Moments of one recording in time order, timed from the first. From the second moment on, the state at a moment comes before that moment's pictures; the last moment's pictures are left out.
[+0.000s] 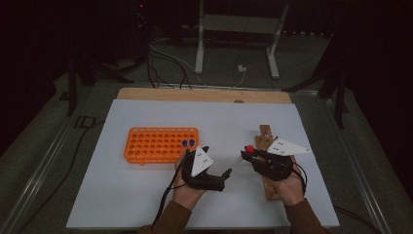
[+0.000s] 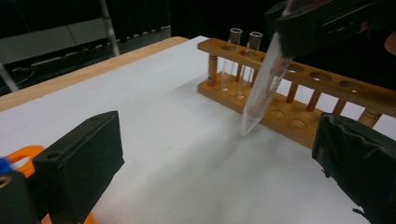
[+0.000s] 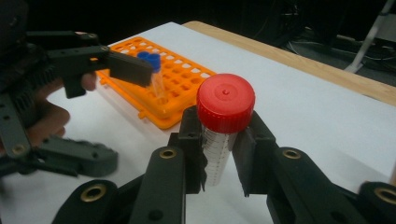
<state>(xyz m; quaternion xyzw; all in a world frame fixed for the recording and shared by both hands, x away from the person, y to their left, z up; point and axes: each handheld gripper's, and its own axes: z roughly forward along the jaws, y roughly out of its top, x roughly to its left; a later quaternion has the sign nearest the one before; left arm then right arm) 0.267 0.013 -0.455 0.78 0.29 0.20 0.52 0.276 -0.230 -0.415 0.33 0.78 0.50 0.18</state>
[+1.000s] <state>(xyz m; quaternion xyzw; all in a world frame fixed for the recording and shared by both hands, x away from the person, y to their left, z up) 0.267 -0.021 -0.458 0.80 0.26 0.18 0.52 0.272 -0.215 -0.420 0.32 0.79 0.50 0.15</state>
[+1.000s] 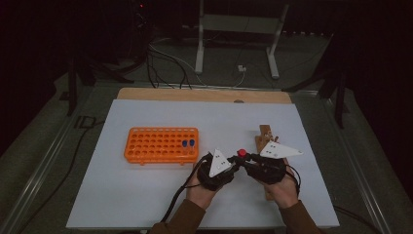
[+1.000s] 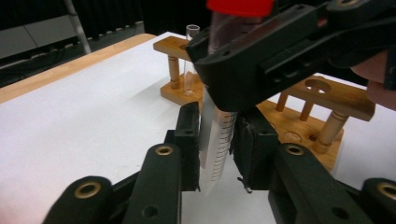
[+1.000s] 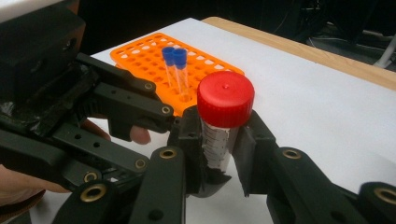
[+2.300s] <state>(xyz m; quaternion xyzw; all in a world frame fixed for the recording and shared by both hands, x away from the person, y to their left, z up) 0.275 0.071 -0.451 0.76 0.31 0.21 0.53 0.266 -0.272 -0.418 0.37 0.74 0.53 0.19</state>
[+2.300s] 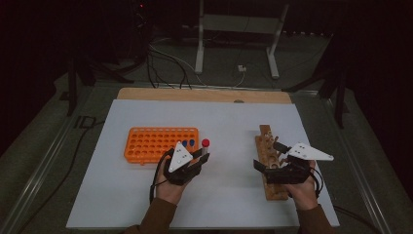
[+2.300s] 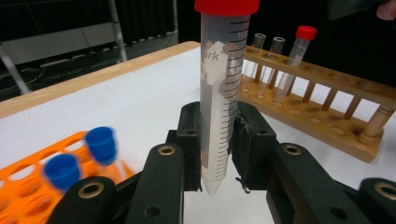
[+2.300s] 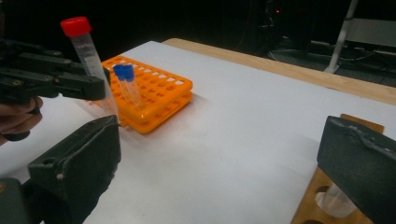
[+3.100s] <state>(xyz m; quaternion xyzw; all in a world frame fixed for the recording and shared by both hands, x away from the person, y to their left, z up) 0.296 0.125 -0.462 0.73 0.38 0.27 0.50 0.265 -0.280 -0.415 0.38 0.73 0.53 0.20</state>
